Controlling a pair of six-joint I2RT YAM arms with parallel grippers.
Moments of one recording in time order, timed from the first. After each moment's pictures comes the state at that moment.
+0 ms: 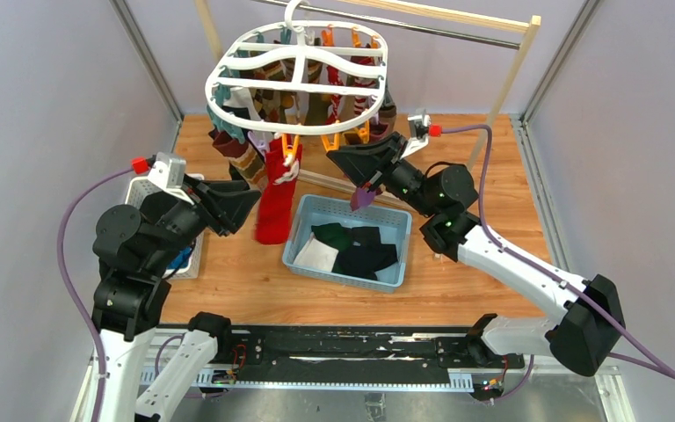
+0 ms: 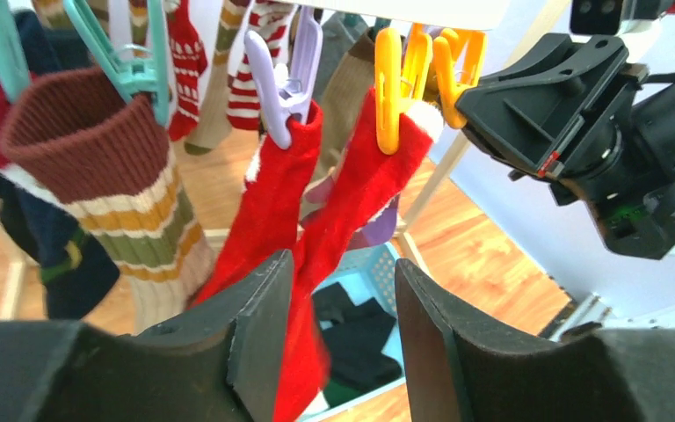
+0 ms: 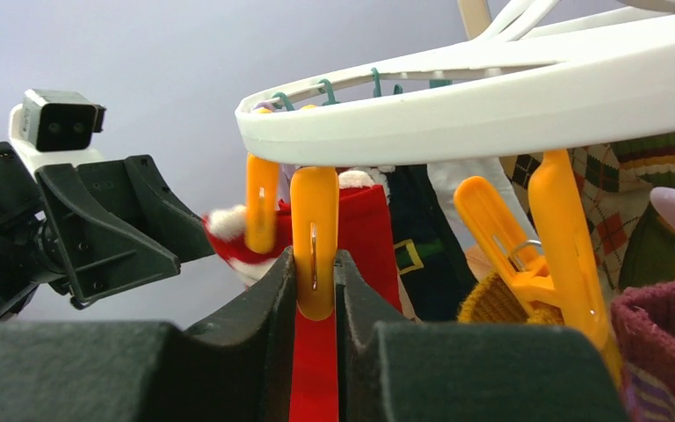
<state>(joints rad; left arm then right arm) -0.22 0.59 1.10 -0.44 0.43 -0.35 0.76 1.24 0.97 0.73 -0.28 0.57</state>
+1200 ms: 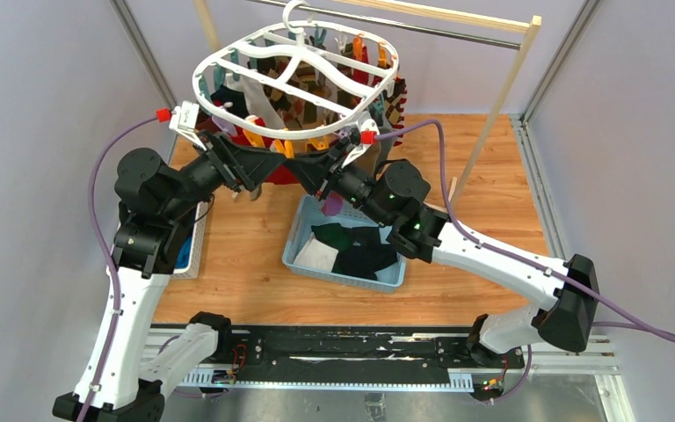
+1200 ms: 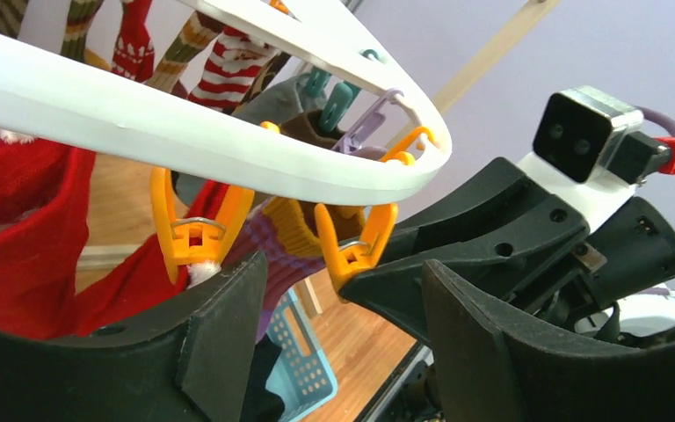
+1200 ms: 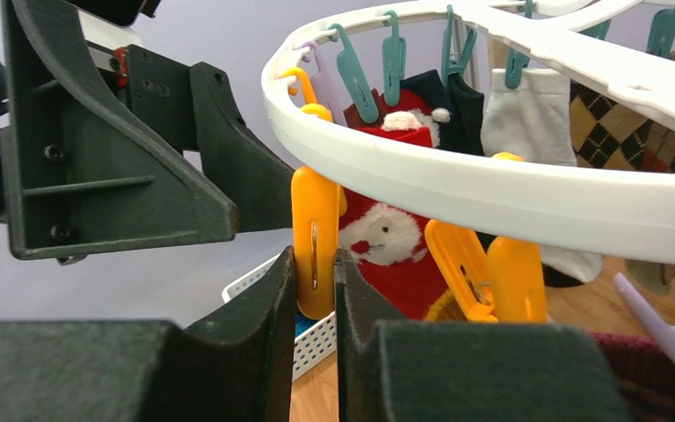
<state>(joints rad) -0.22 0.86 1.23 -0.28 0.57 -0.67 1.04 1.38 1.25 0.43 0.02 0.27</state>
